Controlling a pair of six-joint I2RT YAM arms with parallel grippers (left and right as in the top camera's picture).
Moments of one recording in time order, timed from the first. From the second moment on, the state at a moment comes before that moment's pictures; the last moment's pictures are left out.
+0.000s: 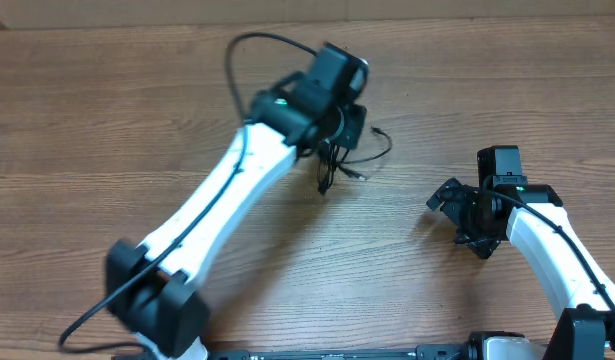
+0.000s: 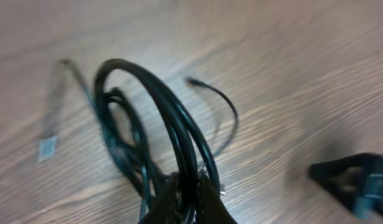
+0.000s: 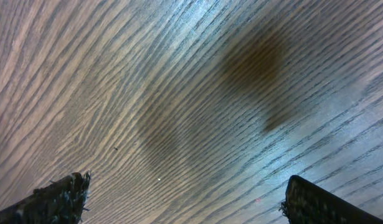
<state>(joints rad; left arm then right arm) -0.59 1.81 1.75 -0.86 0.08 -0.26 -0.02 1.41 0.79 -0.76 -0.14 0.78</state>
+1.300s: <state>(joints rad) -0.48 1.72 1.75 -0.88 0.37 -0.28 -0.02 1.41 0.79 -0.71 -0.18 0.78</state>
